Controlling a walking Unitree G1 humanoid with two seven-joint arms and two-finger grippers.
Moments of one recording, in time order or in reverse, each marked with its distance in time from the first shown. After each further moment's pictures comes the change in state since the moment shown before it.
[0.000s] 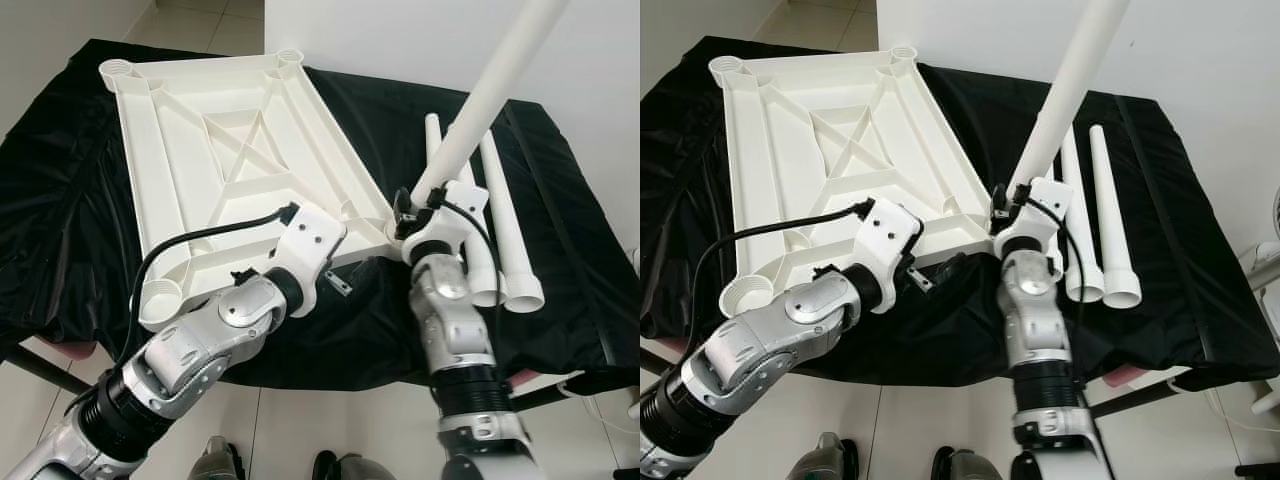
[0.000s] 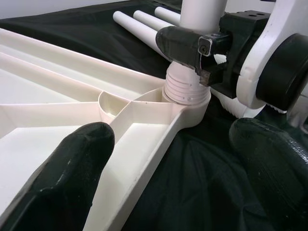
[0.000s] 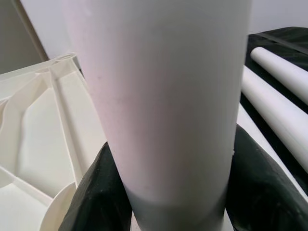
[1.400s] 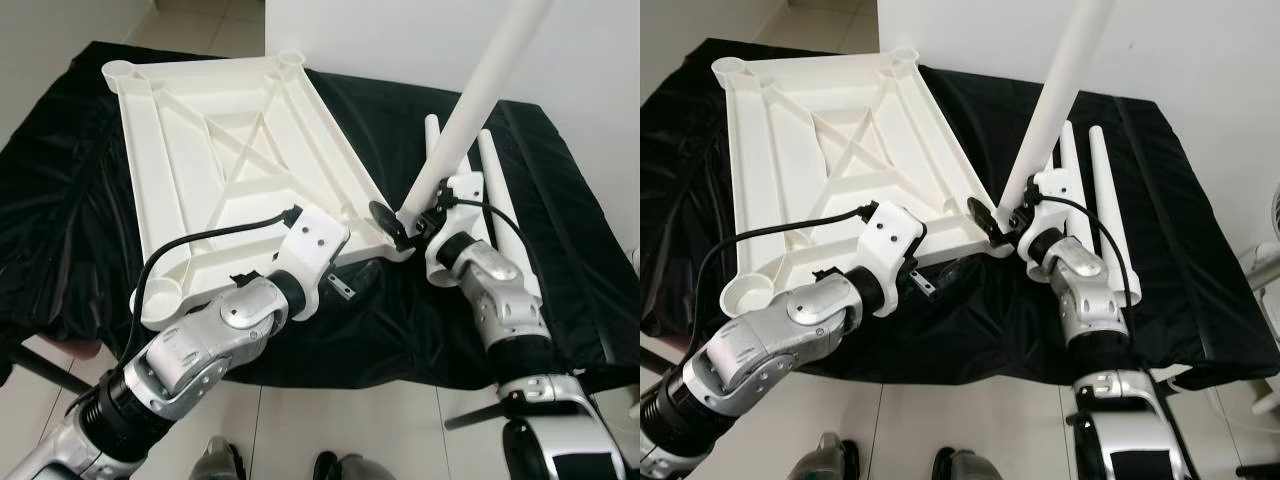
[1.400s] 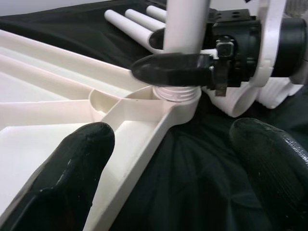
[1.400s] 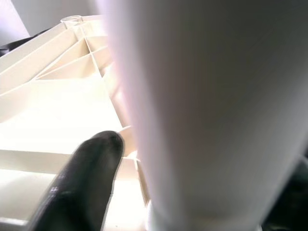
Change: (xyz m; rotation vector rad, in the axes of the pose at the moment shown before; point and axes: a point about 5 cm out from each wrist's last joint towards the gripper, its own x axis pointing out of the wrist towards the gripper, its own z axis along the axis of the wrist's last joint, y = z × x) left arm 0.000 -0.001 -0.001 -0.009 0.007 -0.012; right arm 0.028 -0.041 -0.002 -0.172 0.107 0.735
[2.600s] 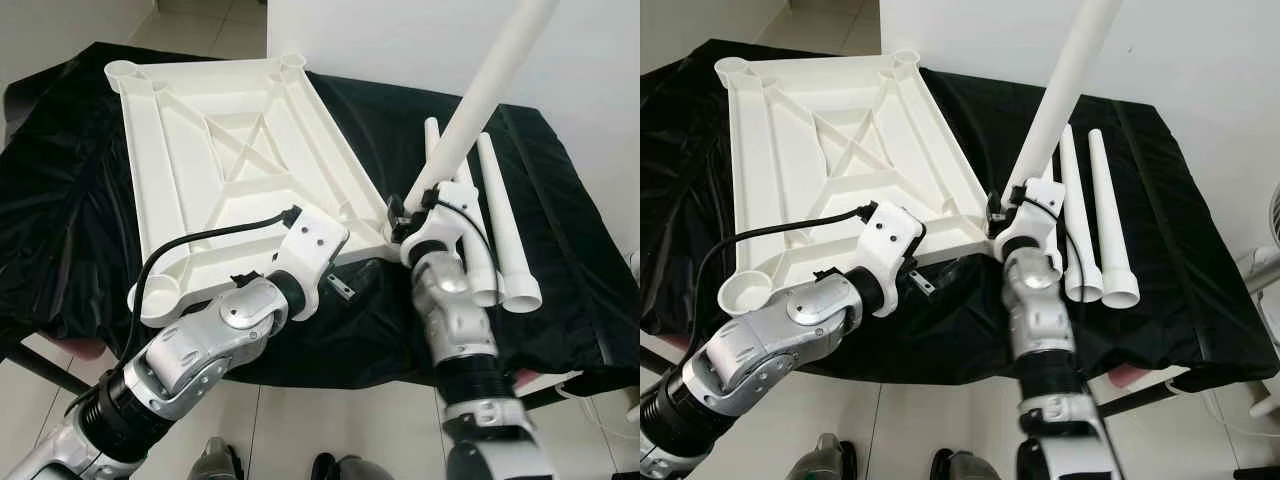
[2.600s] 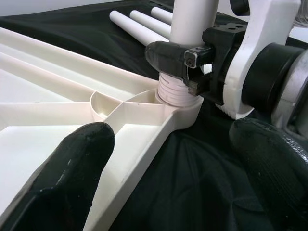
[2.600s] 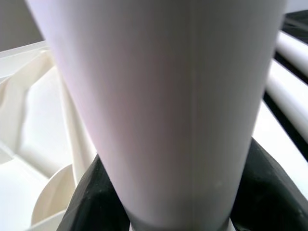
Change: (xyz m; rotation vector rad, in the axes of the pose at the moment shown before) left arm 0.000 -0.001 0.000 -0.008 0.001 -0.005; right arm 0.009 0.046 0.000 0.176 -0.034 -0.717
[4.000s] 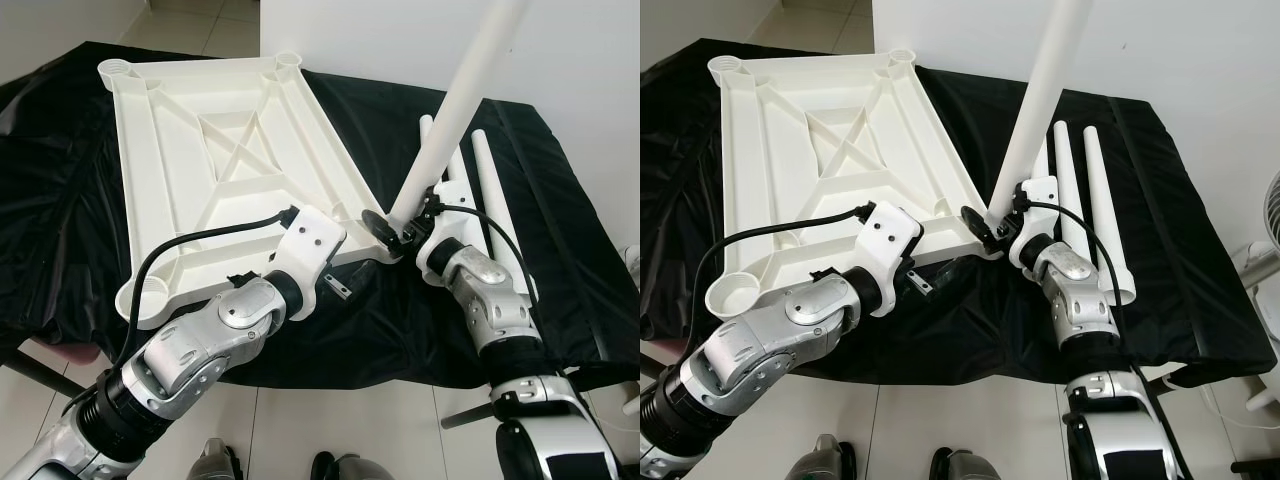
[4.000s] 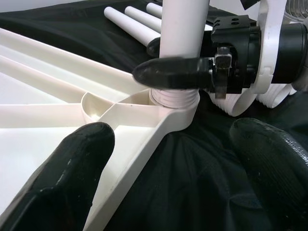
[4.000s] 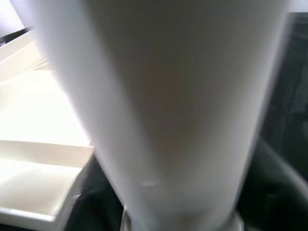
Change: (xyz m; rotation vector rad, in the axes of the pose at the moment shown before) left arm -0.001 0.001 -0.002 0.003 0.015 0.003; right arm 0.022 -0.029 0.002 -0.171 0.063 0.723
